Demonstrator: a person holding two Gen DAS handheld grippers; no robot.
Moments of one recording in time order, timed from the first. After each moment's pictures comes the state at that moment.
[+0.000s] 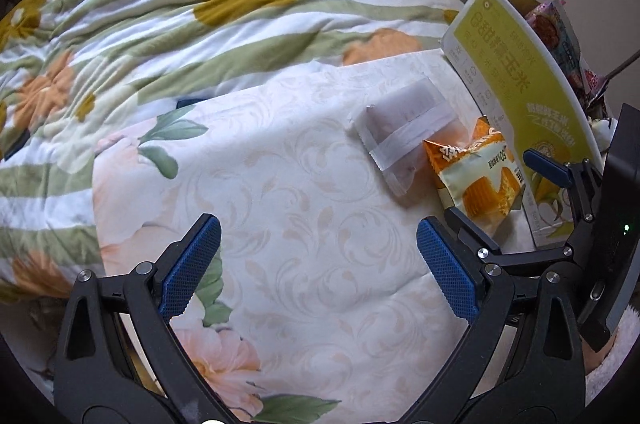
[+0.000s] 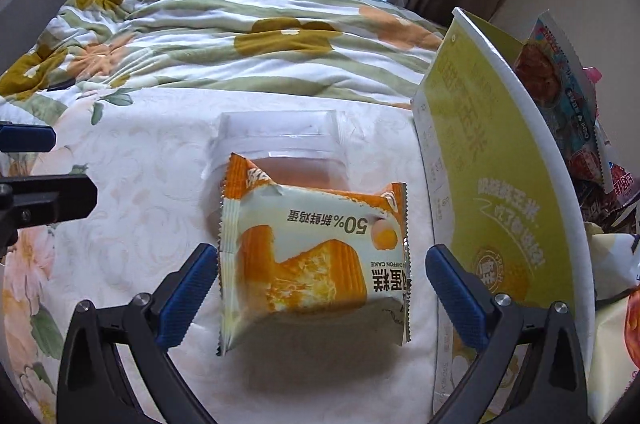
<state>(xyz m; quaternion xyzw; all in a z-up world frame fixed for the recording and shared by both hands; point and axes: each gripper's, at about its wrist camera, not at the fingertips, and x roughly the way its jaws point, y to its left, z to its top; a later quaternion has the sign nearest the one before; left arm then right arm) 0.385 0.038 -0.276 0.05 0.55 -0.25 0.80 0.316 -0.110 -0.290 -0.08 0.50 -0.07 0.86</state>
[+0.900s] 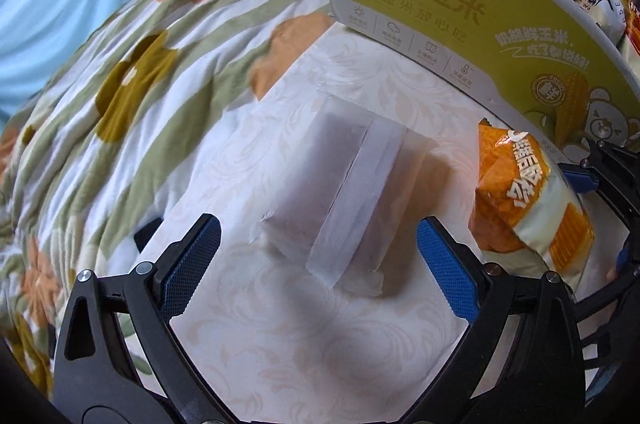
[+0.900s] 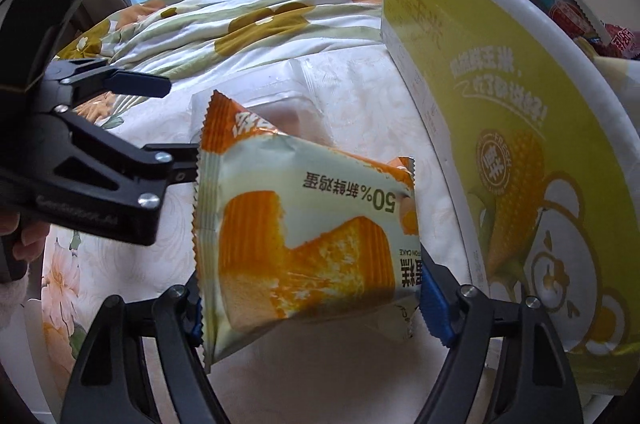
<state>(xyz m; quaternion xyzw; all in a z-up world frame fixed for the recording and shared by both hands) 0.417 -0.079 -0.304 0.27 0.46 -0.41 0.74 0.285 -0.140 -0.299 0.08 0.52 -0.07 0.85</state>
